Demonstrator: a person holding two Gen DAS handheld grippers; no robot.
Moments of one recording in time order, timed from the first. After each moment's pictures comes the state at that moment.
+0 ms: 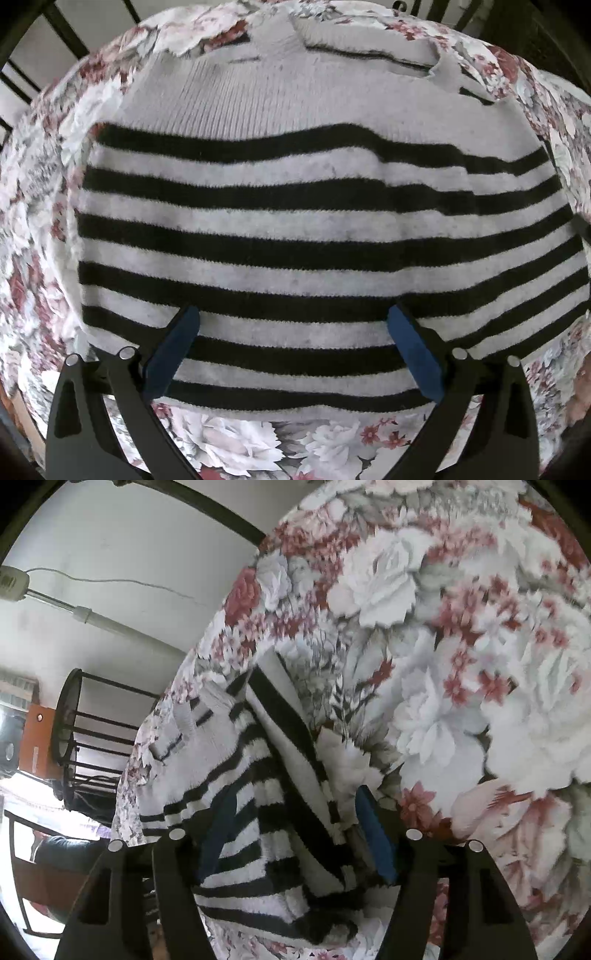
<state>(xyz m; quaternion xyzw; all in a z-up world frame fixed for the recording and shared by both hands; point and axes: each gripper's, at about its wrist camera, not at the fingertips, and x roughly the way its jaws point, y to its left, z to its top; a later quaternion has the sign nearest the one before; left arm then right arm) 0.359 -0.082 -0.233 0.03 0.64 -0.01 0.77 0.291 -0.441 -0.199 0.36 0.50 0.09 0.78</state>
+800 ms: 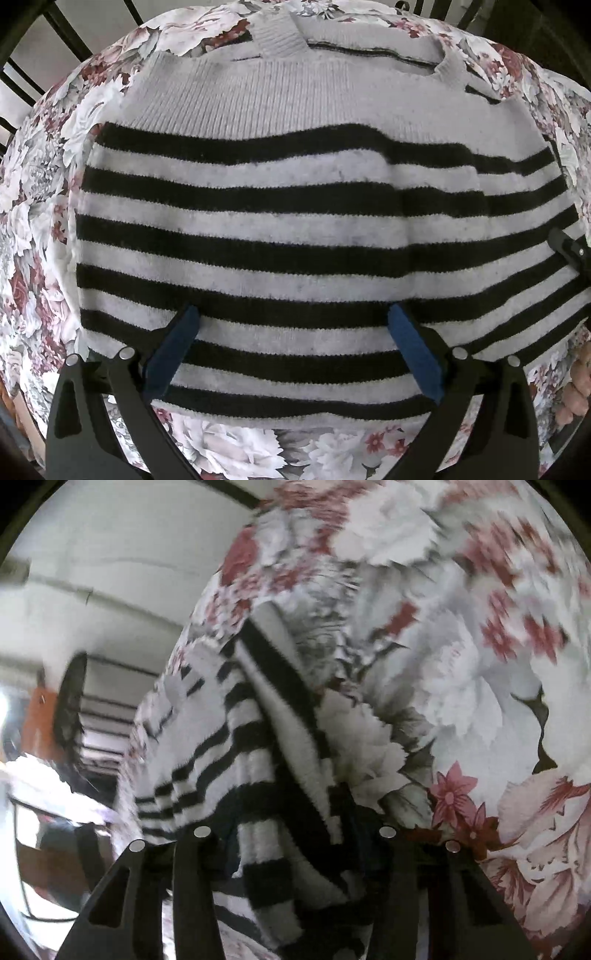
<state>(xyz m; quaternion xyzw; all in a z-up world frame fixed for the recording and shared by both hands) 0.373 -0.107 -0.231 0.04 0.63 0.00 0.77 0.297 -0.426 -0.234 0.38 0.51 0.13 0.76</state>
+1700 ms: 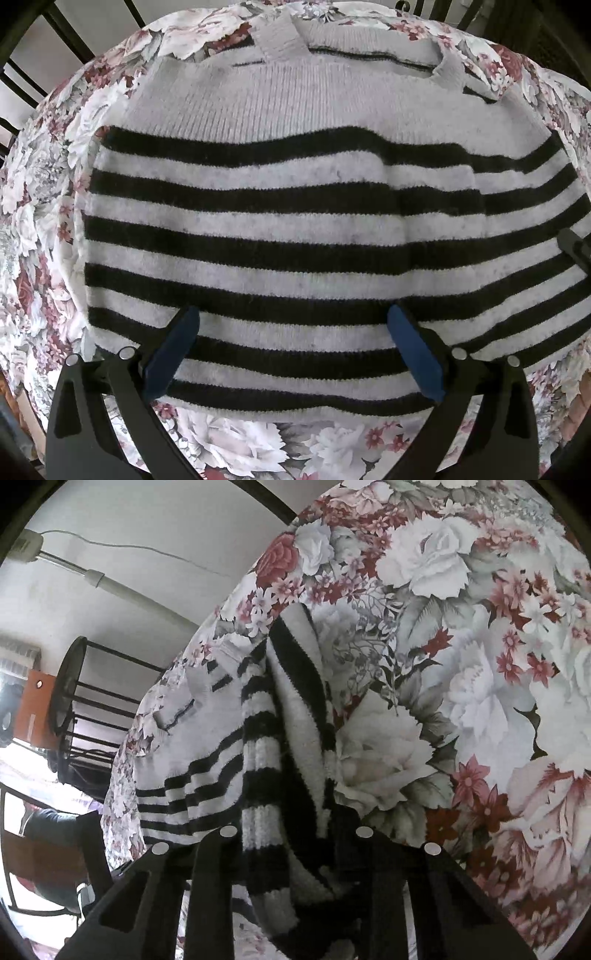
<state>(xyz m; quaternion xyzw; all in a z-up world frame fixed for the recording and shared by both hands) 0.372 -0.105 -0.232 0.04 0.63 0.00 0.77 0.294 -0.401 -0.193 0.33 0.51 0.12 0.79</state>
